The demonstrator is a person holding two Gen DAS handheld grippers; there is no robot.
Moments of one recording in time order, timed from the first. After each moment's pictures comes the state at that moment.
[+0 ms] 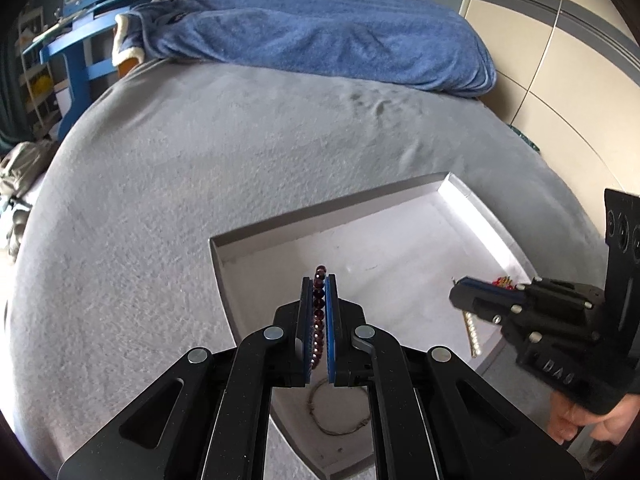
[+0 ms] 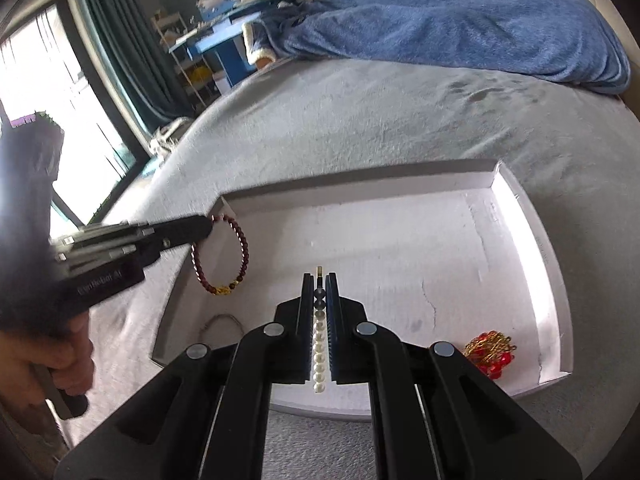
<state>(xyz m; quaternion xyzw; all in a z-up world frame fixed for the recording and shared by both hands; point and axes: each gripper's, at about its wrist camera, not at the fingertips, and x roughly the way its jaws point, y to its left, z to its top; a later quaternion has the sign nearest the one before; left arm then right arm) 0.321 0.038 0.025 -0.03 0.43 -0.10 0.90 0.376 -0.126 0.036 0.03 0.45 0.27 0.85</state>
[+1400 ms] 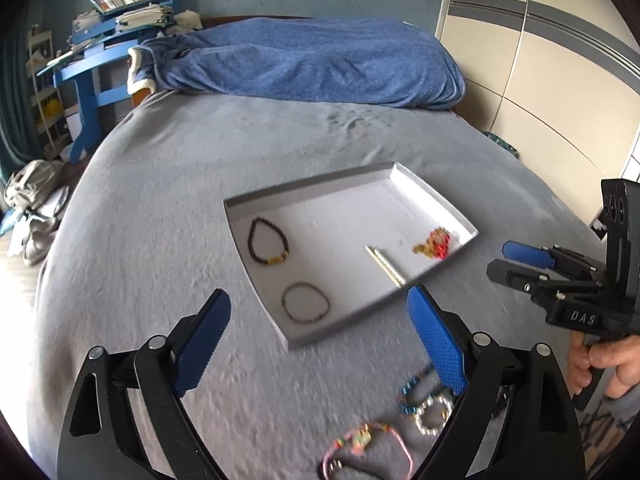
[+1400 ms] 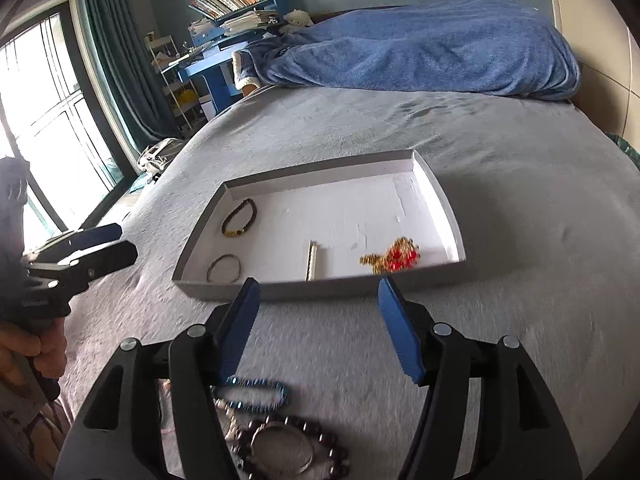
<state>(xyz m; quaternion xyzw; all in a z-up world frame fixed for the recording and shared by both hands) 0.189 0.028 0.061 -0.02 0.37 -0.11 0.92 0.270 -0.204 0.079 0.04 0.40 0.22 0.89</state>
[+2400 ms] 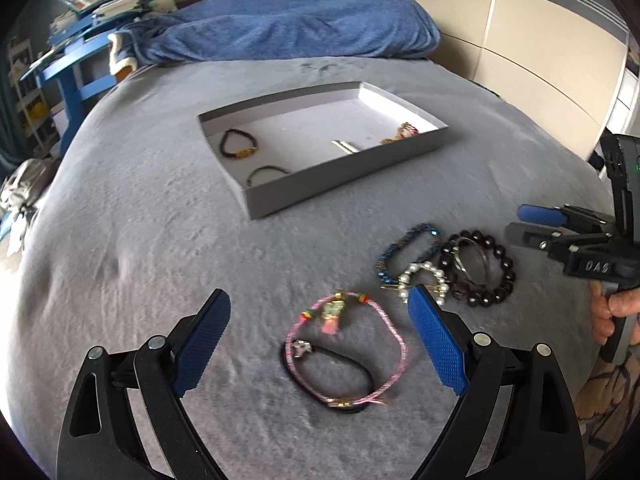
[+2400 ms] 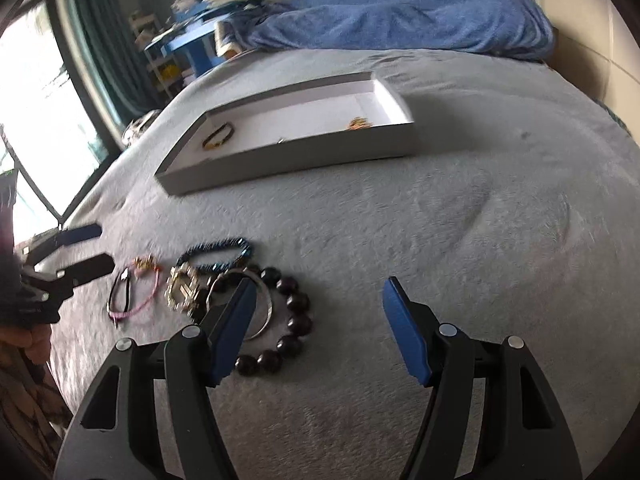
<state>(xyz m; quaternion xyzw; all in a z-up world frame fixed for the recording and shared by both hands) 0.109 0.005 -0.001 0.03 0.42 -0.13 0.90 0.192 -0.238 0.026 0.01 0.44 0.20 0.87</state>
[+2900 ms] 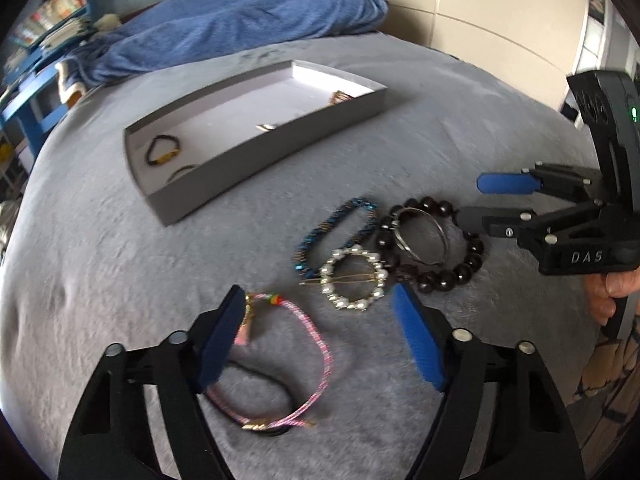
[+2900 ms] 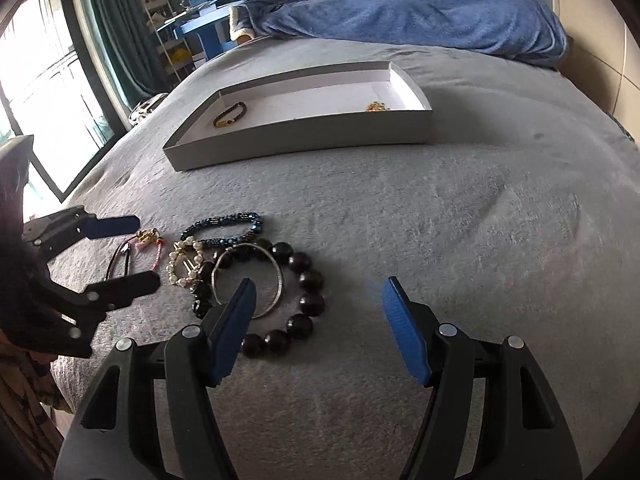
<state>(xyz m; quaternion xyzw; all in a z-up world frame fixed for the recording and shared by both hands) 0.110 -0.054 -0.023 0.10 0.43 -0.20 0.88 0.185 -0.235 0.015 0.00 0.45 0.21 0.87</state>
